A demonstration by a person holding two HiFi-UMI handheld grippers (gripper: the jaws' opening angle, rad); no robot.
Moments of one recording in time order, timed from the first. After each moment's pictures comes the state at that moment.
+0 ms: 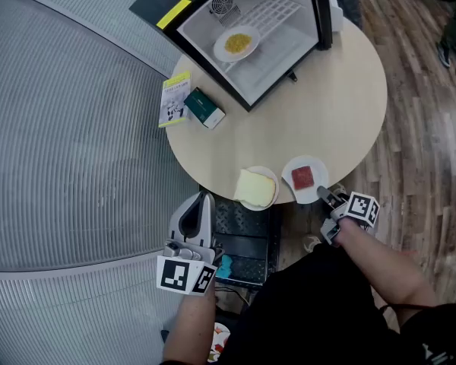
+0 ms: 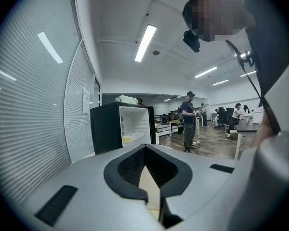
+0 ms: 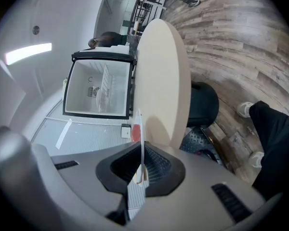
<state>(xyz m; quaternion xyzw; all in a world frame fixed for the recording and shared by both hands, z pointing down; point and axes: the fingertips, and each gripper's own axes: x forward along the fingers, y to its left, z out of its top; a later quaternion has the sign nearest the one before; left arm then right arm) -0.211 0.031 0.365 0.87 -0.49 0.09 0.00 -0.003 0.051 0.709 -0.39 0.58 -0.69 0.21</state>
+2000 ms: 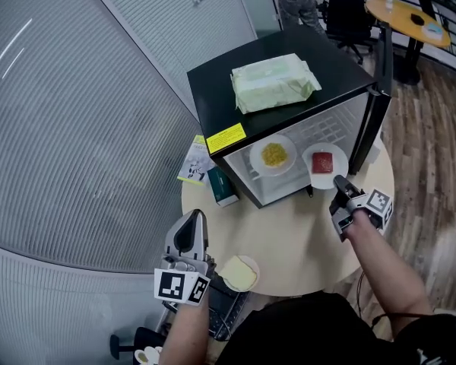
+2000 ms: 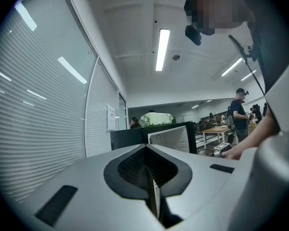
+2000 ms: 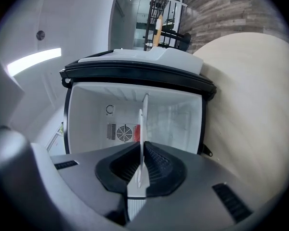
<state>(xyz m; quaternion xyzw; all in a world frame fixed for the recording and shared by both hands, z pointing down) -0.203 -0.154 0.260 0.77 -0.64 0.02 -0.05 0.105 -0.341 0.499 -0.35 0.64 -0.63 0.26</state>
